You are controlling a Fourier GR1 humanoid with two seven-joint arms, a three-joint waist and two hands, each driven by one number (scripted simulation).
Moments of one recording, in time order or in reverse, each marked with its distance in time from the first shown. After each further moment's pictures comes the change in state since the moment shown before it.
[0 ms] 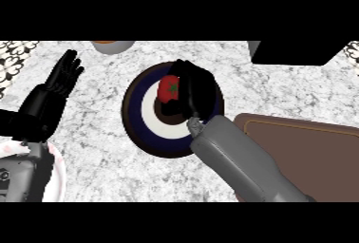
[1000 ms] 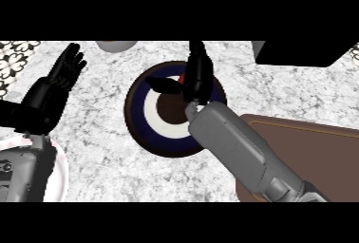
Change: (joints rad) left arm -0.052 -0.003 0.008 0.033 0.000 -0.015 0.004; right arm -0.123 -0.002 -0.032 0.215 -0.599 -0.459 -0.458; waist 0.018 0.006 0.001
